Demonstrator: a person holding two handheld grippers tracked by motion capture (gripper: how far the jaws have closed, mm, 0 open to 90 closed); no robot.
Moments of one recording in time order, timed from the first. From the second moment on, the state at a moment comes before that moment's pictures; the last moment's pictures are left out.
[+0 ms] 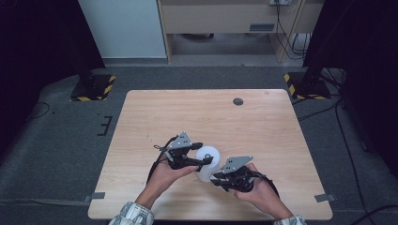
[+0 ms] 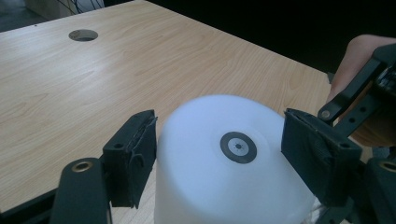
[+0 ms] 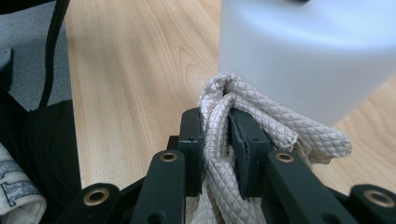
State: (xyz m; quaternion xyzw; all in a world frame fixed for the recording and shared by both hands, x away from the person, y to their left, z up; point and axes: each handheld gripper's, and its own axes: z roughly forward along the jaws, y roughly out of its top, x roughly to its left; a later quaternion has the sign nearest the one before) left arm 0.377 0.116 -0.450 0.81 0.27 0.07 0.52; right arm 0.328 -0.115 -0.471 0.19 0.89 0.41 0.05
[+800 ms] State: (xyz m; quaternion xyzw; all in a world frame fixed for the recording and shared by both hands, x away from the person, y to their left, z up) left arm 0.380 0.118 -0.450 0.81 0.27 0.07 0.52; right arm 0.324 -0.074 -0.467 0.17 0.89 0.42 0.07
